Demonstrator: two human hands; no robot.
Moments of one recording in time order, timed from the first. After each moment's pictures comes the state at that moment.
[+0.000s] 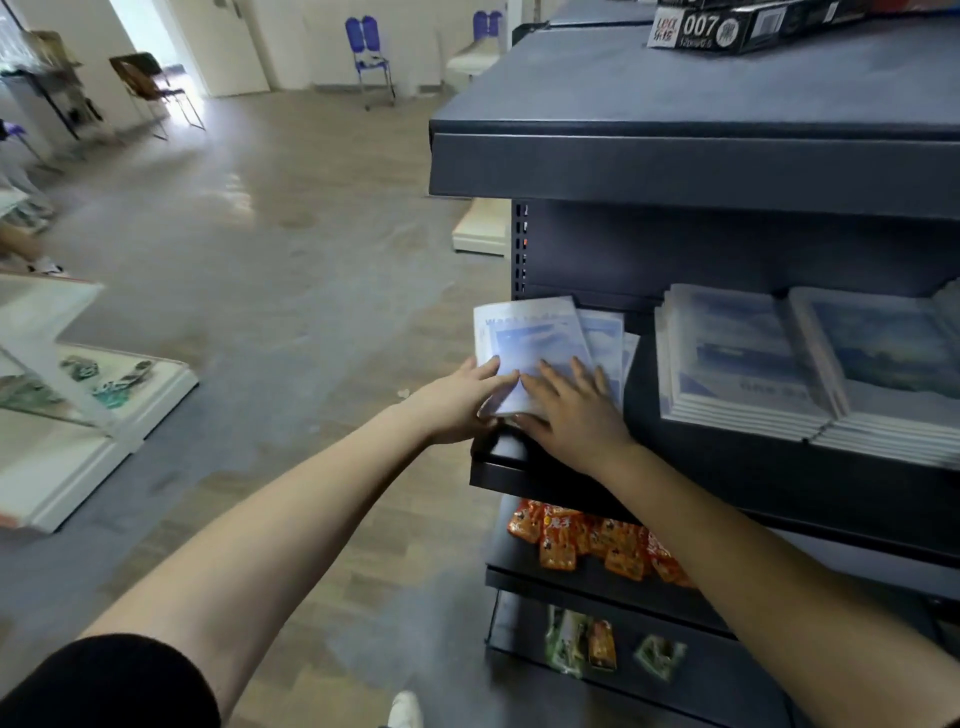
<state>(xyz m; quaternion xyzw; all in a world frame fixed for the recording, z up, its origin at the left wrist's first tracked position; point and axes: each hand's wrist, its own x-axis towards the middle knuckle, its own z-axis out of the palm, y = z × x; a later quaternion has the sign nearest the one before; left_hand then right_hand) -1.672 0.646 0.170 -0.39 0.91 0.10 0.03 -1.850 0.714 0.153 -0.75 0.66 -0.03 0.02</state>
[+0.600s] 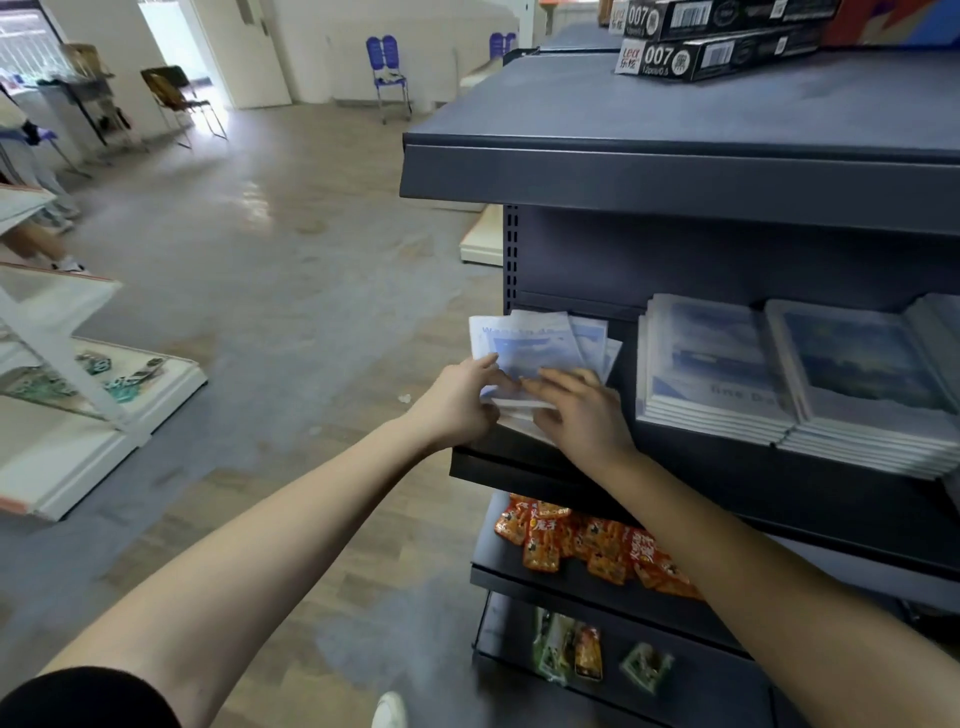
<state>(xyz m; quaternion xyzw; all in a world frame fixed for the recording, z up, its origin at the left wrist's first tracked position) -1.698 0.699 0.200 -0.46 0.85 0.19 -0.17 -1.875 0.740 0.165 -0.76 0.61 -0.23 0.00</state>
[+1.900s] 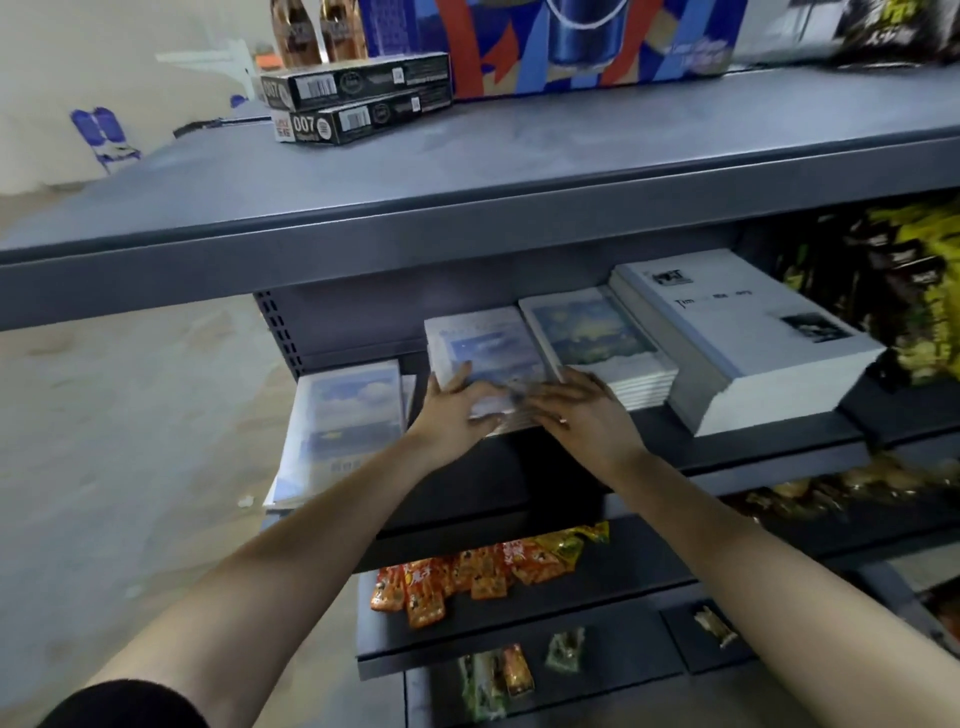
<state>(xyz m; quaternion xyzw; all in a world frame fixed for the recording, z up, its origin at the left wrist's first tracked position) -1.892 0.704 0.186 -0.27 0.92 0.24 -0.12 -2.053 0.825 0.166 -0.62 0.74 -0.22 -0.11</state>
